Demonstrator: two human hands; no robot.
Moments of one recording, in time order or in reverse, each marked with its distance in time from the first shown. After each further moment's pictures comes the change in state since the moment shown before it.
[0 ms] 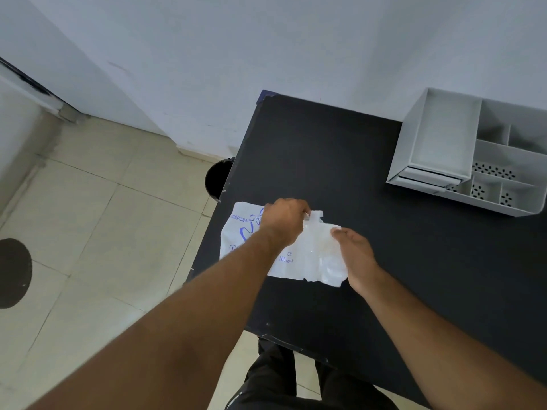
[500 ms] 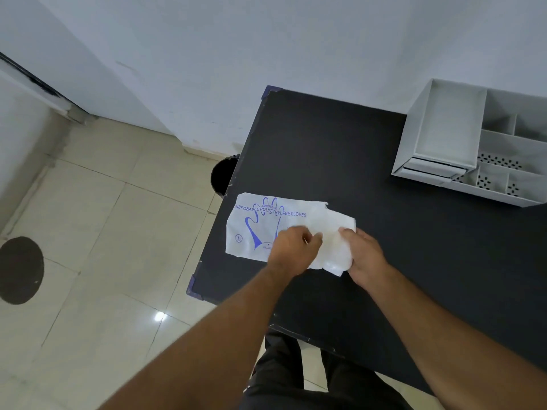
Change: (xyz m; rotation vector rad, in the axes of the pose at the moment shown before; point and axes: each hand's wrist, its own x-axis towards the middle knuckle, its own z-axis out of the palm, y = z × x) left_hand -0.060 0.013 0.041 -0.532 0.023 -0.237; right_hand -0.004 0.008 -0.006 0.212 0.011 0.119
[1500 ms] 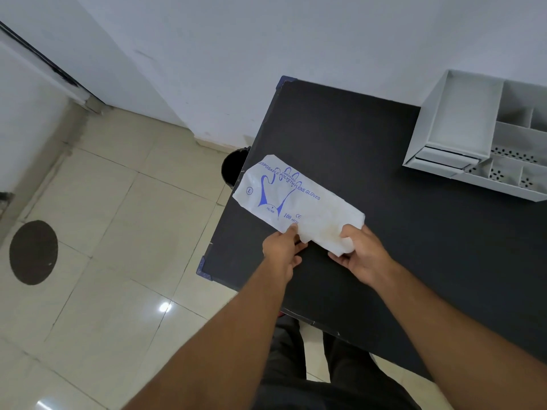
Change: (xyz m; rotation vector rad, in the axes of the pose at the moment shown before) left_hand -0.034 -0.022 -0.004 -1.074 0.142 -0.686; right_hand -0.027 0.015 0.003 0.014 -0.180 0.028
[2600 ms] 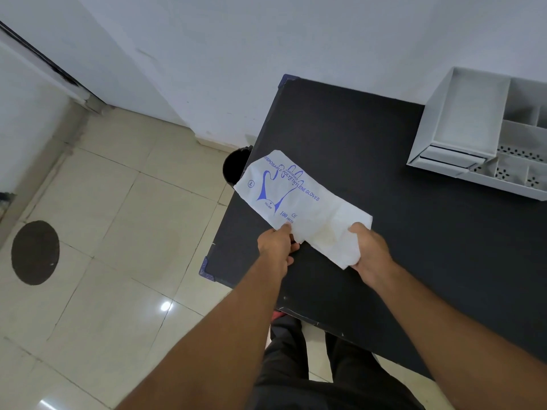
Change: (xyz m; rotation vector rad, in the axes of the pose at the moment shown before) left_hand 0.012 0.013 -0.014 0.107 0.099 -0.015; right_hand 0.013 0.012 -0.001 -0.060 0.177 -0.030
